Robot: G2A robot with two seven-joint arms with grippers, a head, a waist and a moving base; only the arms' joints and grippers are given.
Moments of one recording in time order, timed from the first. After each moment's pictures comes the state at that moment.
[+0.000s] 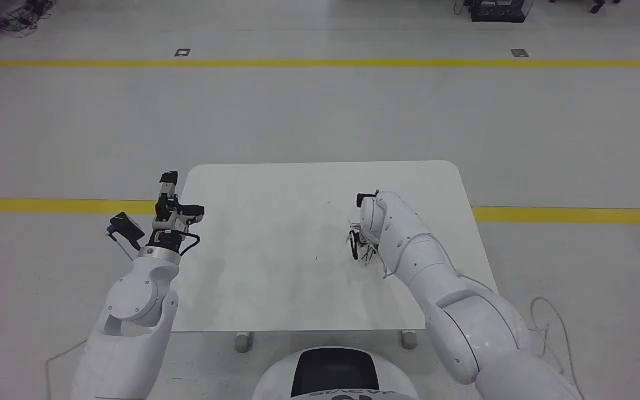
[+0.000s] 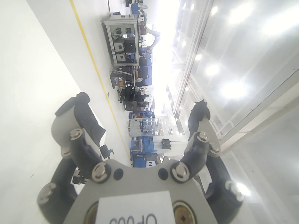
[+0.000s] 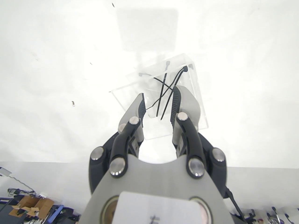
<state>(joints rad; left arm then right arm) 1.73 -1.15 -1.60 -1.80 -0.42 0.00 0.00 -0.77 -1.72 1.23 -0.43 -1.27 0.34 1.02</state>
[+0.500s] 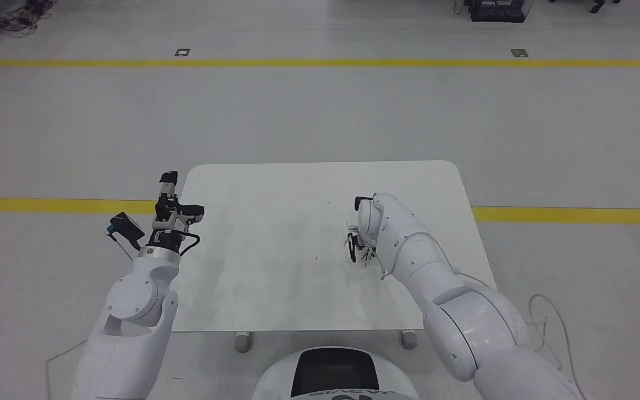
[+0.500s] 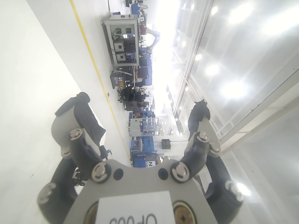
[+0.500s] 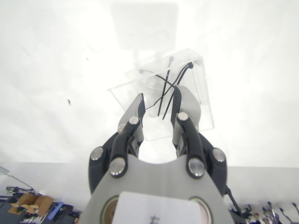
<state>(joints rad) 1.73 -1.15 -1.60 -1.80 -0.42 0.00 0.00 -0.74 -1.74 1.20 -0.36 -1.24 0.34 1.00</state>
